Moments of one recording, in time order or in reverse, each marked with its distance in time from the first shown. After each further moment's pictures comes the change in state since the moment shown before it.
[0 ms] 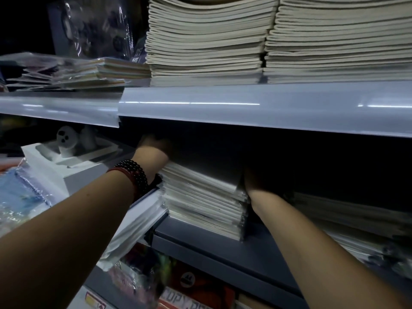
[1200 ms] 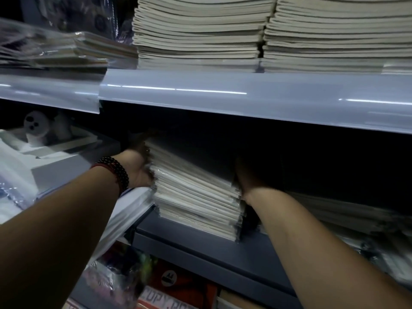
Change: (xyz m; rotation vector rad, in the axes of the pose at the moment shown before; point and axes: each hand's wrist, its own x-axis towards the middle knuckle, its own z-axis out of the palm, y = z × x) left_hand 0.007 -0.029 0.002 -0.191 -0.103 -0.304; right_hand -0.028 -0.024 -0.019 -0.101 -0.134 -0.059
